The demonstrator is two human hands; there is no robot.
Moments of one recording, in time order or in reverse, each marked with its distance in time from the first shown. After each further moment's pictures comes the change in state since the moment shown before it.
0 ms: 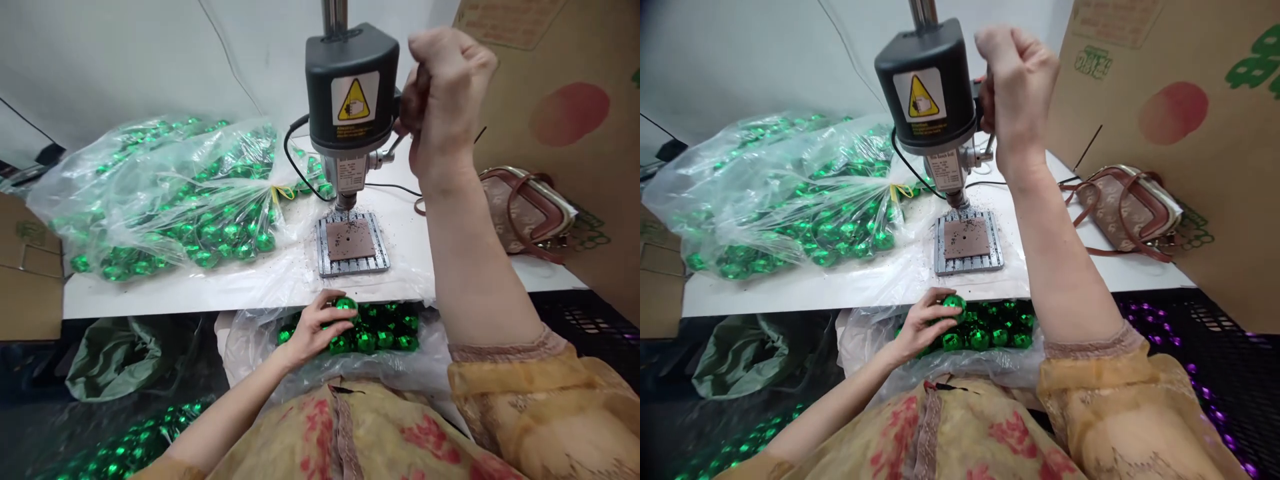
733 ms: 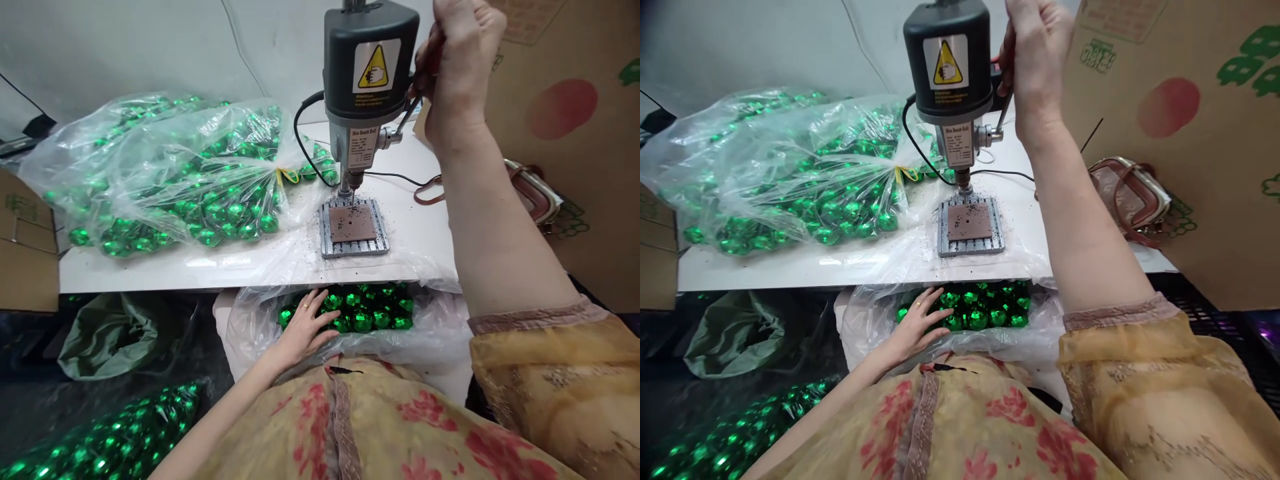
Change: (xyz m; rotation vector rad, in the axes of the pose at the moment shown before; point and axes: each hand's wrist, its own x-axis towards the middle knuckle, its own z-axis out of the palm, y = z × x) left_hand -0.074 -0.003 0.000 0.525 -0.291 -0.133; right_hand 0.013 0.002 -0.004 0.060 0.085 0.003
